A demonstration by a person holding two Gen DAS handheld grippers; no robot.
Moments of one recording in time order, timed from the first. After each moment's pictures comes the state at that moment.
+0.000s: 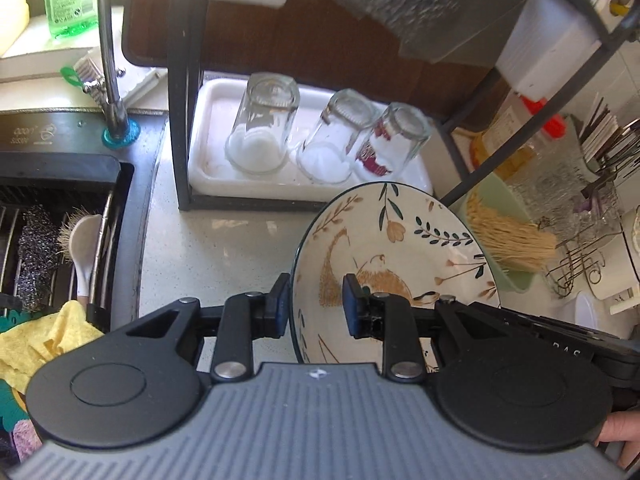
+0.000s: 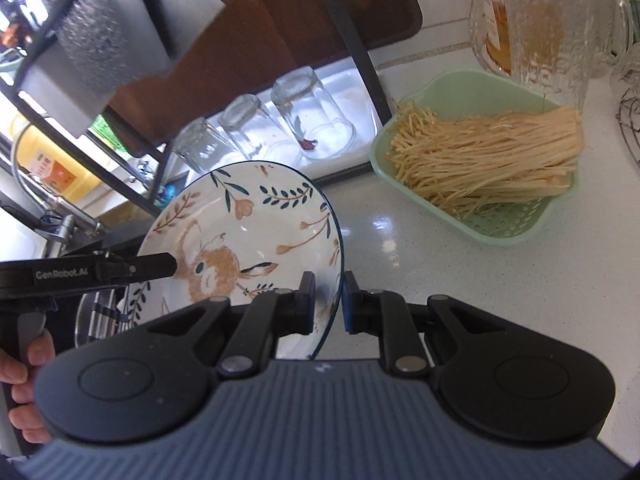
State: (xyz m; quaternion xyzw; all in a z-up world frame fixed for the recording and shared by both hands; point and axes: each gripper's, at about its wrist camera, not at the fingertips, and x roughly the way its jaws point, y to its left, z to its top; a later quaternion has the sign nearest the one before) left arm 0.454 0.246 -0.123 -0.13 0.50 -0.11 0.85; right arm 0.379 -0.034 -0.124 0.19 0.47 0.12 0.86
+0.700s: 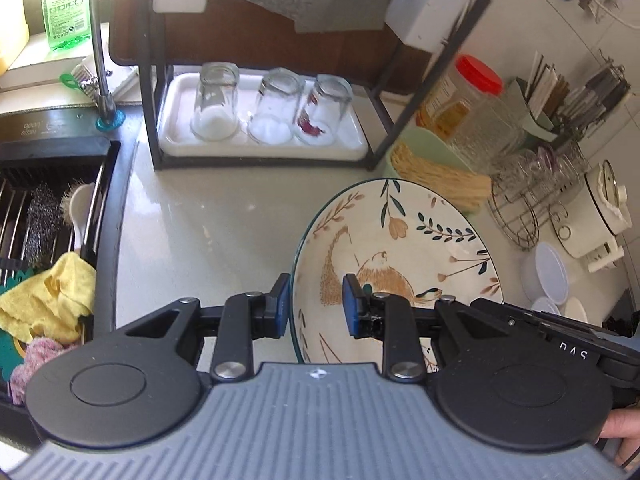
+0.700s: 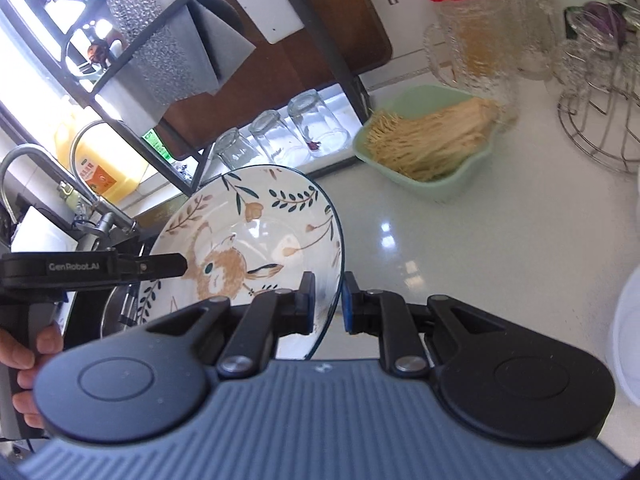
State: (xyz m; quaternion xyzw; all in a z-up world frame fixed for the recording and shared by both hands) left arm 0.364 0.203 -0.088 -0.10 0.49 -0.13 0.85; right arm 0.286 -0.078 -0.099 0.21 0.43 0.13 0.87
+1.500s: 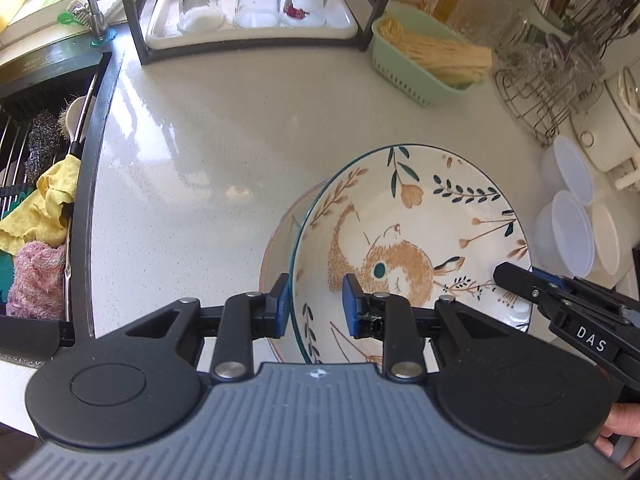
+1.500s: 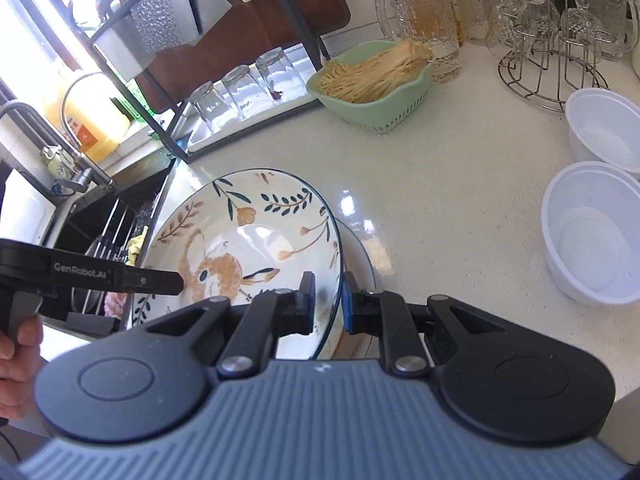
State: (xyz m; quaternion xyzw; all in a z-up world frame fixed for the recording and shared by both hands) left arm 0.303 0.150 -0.131 -0.04 0.58 -0.11 0.81; right arm 0.212 -0.094 -0.126 0.17 0.44 0.11 0.87
